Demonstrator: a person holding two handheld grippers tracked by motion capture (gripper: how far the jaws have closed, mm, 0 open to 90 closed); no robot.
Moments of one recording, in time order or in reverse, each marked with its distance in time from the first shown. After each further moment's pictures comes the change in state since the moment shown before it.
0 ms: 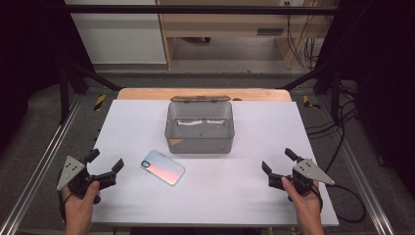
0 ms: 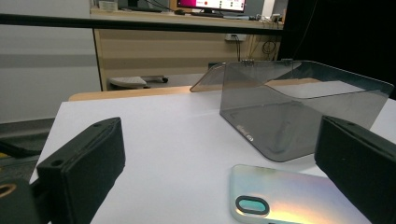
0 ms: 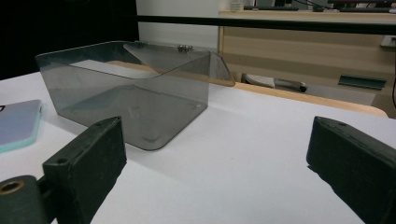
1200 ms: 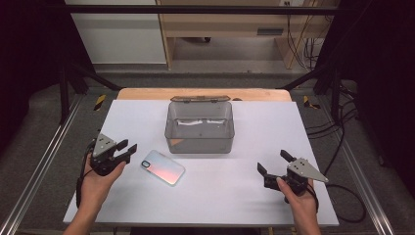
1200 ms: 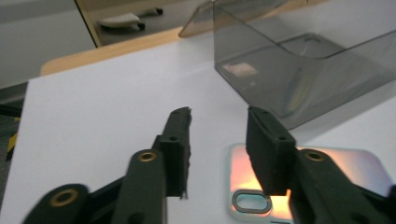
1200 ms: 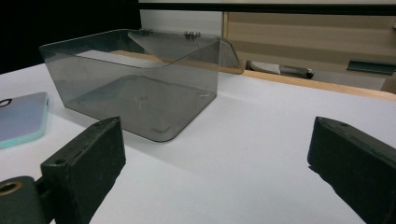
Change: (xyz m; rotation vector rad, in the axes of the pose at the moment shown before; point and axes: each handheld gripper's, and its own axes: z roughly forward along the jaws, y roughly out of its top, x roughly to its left) left arm -0.023 0.035 0.066 0.361 -0.005 0.133; right arm 0.010 0.000 0.007 0.055 0.011 0.023
